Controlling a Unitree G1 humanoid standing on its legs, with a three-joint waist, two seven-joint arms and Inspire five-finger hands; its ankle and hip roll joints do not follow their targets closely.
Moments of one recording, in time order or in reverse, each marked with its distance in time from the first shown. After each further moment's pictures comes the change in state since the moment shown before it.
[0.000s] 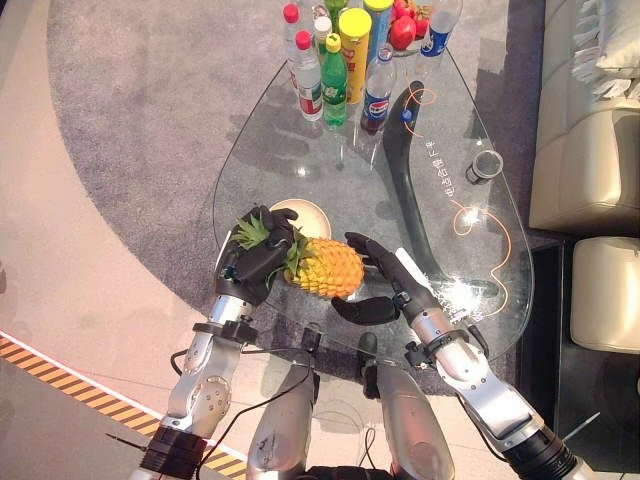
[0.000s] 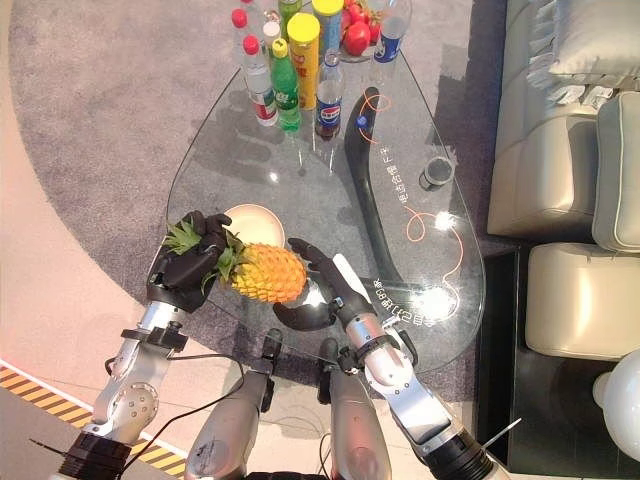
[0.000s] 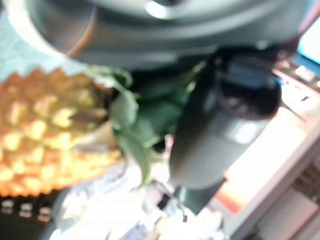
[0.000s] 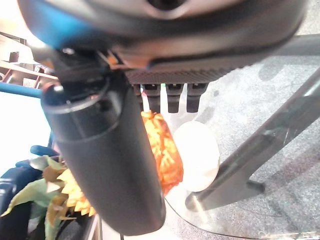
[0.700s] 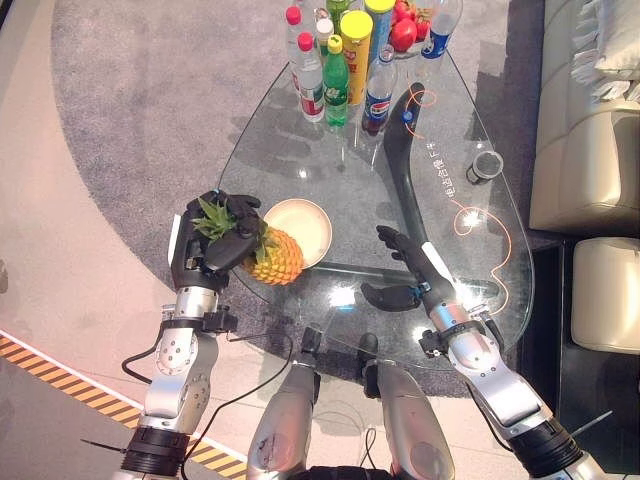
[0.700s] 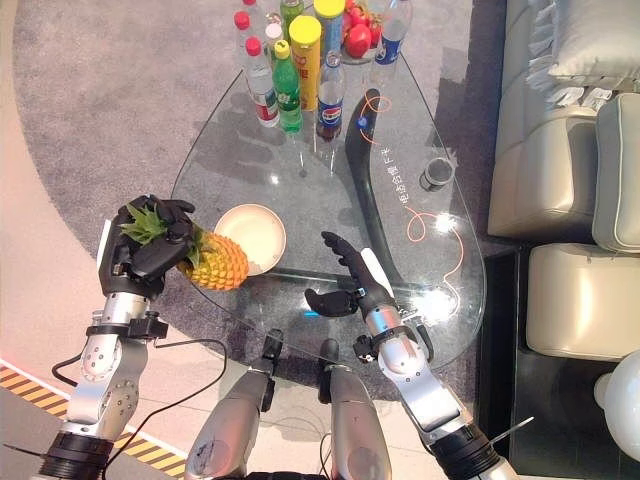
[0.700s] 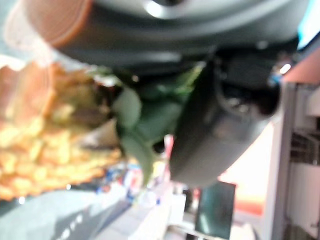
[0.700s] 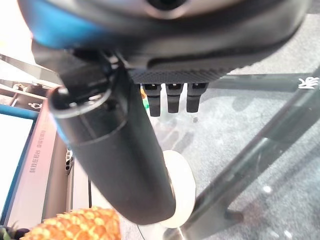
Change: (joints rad) left arm -0.015 0.048 0.109 0.002 0.359 -0.088 0.253; right arm -0.037 -0.004 -0.081 0.088 0.035 0.069 -0.028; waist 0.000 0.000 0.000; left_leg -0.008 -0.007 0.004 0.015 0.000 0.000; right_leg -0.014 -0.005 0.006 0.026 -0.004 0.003
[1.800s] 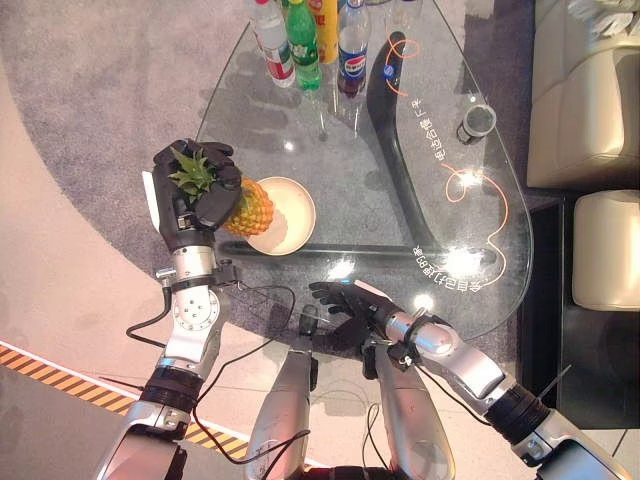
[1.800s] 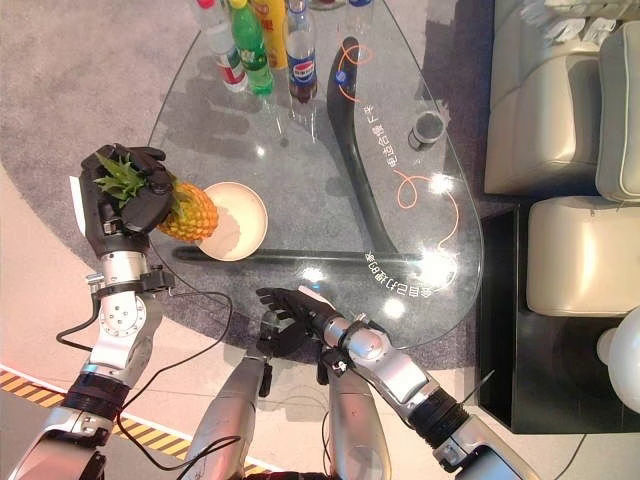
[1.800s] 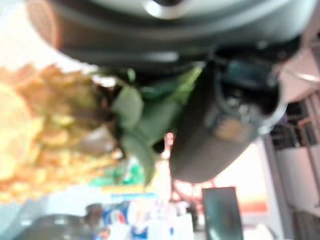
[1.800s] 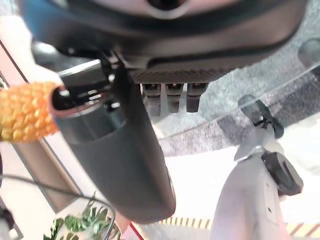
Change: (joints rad) left arm -0.325 0.032 -0.135 0.373 0.185 -0.256 0.338; right arm -0.253 -0.006 0.286 0.161 0.313 0.161 0.330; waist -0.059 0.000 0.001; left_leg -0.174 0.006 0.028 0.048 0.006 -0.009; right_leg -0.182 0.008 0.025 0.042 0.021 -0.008
